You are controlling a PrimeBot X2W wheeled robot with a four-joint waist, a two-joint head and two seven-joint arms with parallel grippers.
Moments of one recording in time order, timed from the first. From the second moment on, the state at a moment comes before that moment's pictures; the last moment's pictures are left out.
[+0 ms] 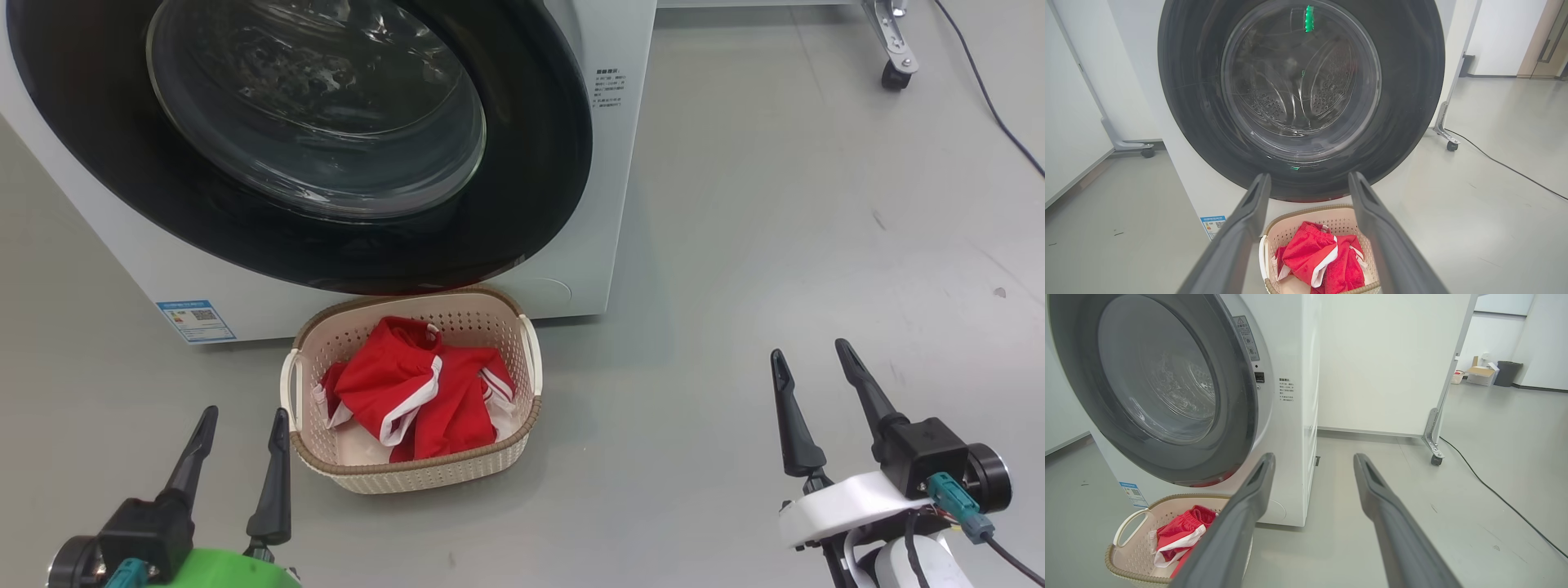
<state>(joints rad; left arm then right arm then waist) 0.08 0.22 -0.23 -0.03 -0.44 0.09 -0.19 0.00 -0.09 0.16 0.12 0.20 -0.01 -0.25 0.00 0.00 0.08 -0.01</state>
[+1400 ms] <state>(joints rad) 0.08 0.14 -0.23 -0.04 -0.32 0.11 -0.22 0.03 -0.11 0.13 0.09 0.20 -0.03 -0.25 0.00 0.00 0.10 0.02</state>
